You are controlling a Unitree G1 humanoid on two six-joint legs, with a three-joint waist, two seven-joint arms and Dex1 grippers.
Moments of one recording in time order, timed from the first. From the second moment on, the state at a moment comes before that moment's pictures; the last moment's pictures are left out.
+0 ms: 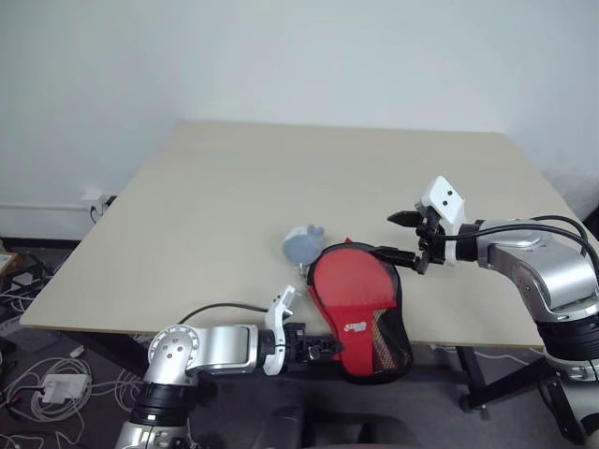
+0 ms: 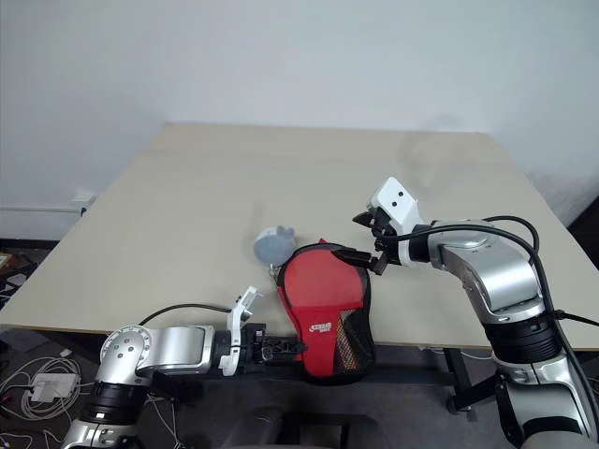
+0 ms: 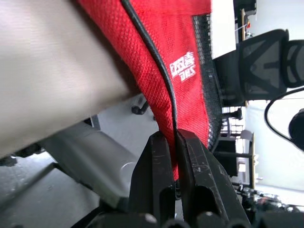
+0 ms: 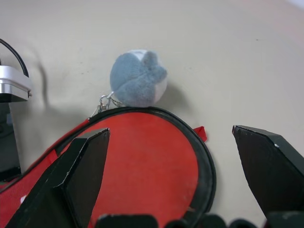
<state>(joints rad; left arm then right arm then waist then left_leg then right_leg) -0.16 0.38 -0.07 -0.10 -1.87 1.34 0.42 -0.55 -0.67 0.13 -0.24 0.38 0.82 0.85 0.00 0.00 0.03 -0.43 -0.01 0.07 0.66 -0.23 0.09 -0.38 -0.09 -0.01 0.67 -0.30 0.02</state>
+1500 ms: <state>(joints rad) -0.33 0.71 -0.07 -0.03 -0.68 0.61 -0.61 -0.55 -0.42 0.24 -0.11 0.29 0.76 0.72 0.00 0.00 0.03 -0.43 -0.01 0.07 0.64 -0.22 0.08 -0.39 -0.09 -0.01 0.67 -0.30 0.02</state>
